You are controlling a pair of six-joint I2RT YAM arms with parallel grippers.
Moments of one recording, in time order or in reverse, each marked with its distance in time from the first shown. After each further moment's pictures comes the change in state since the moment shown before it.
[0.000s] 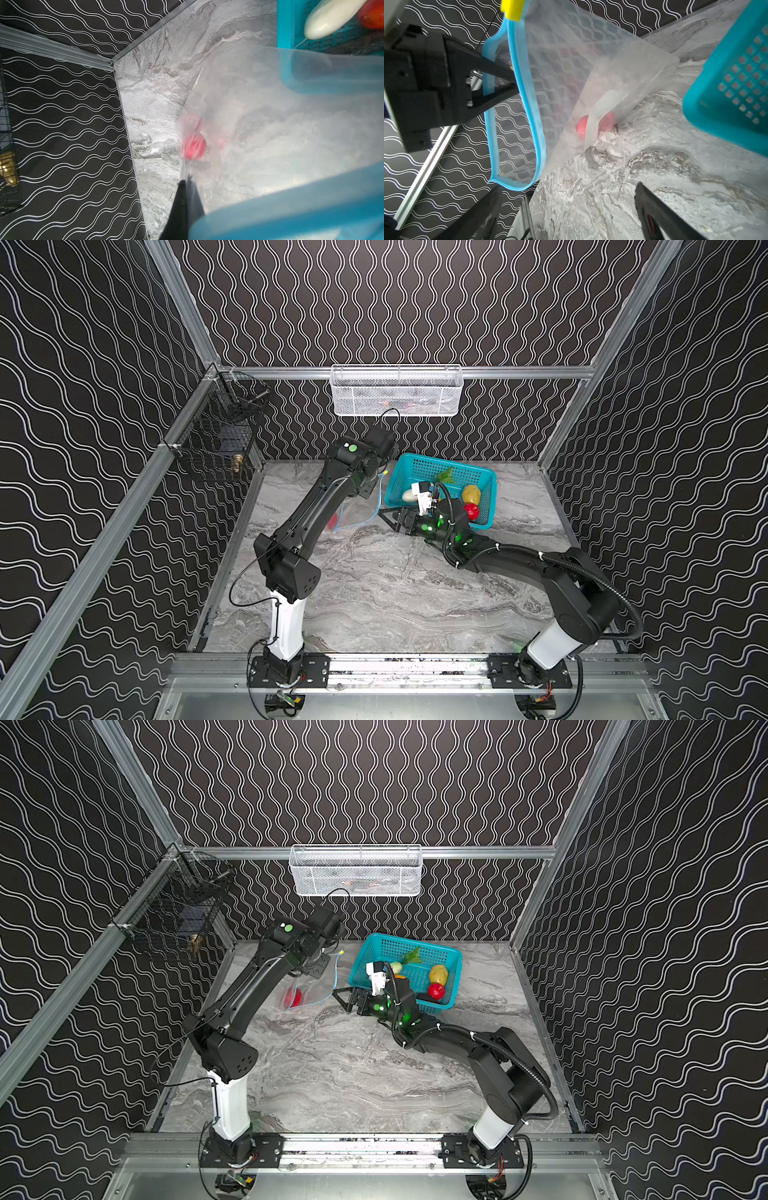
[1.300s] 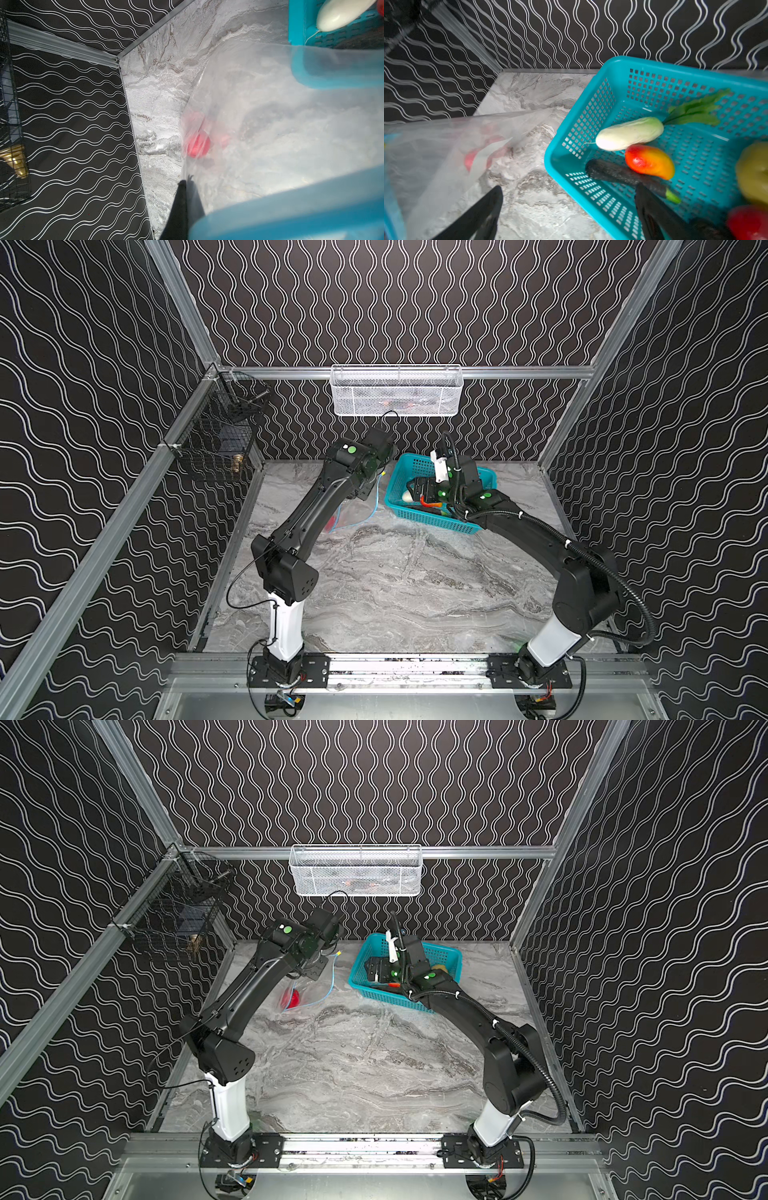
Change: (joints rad) left arm 0.000 -0.029 -0.050 0.006 -0.023 0.000; right arm -0.161 0.056 0.486 -0.789 0.290 -0.542
